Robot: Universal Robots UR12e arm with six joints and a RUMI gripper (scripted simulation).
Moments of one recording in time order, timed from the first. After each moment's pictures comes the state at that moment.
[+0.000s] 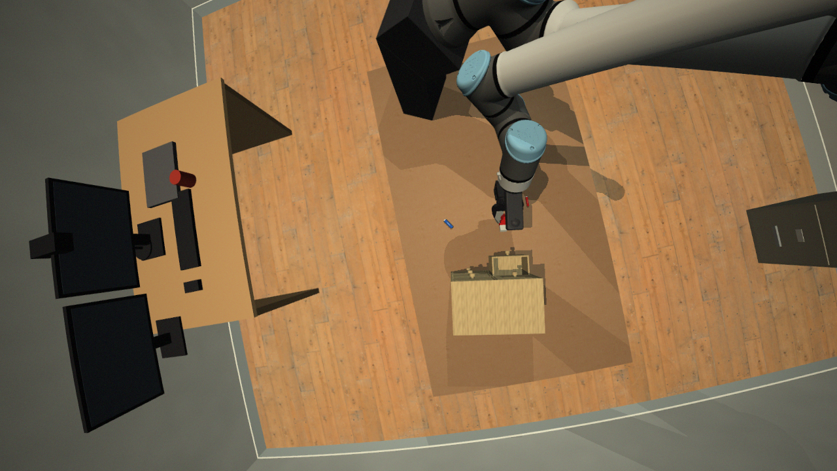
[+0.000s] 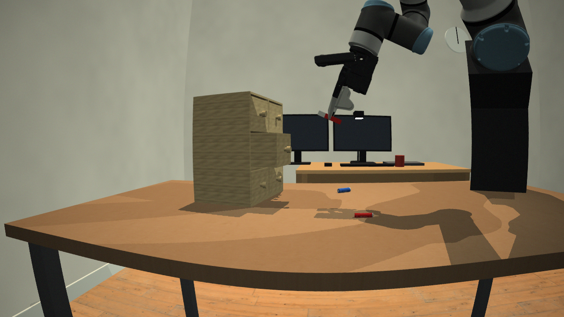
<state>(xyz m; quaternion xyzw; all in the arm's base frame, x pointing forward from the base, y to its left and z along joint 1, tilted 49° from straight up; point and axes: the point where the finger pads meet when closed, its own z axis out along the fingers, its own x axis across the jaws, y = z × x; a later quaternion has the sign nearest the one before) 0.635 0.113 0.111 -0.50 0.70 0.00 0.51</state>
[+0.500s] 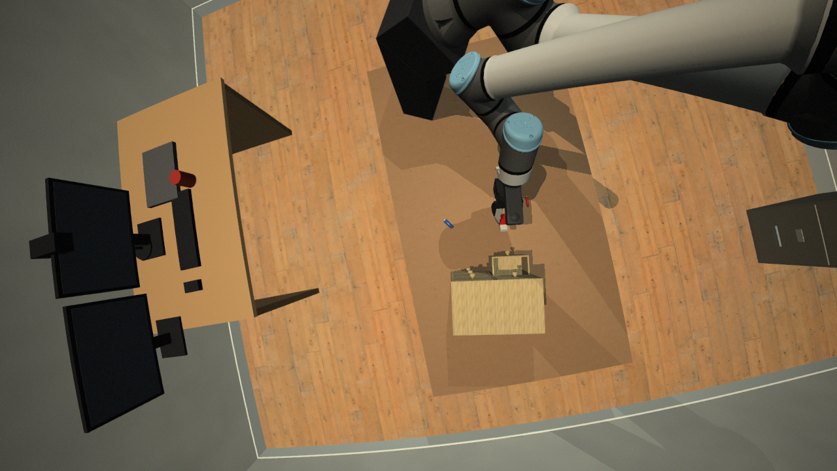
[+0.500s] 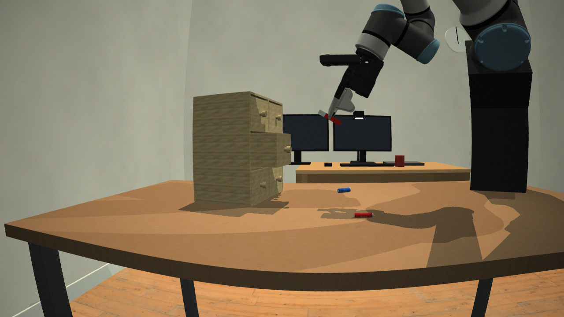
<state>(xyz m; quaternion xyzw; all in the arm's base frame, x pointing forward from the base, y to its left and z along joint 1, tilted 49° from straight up) 0.634 0.113 0.110 -0.47 0.70 -0.03 0.53</state>
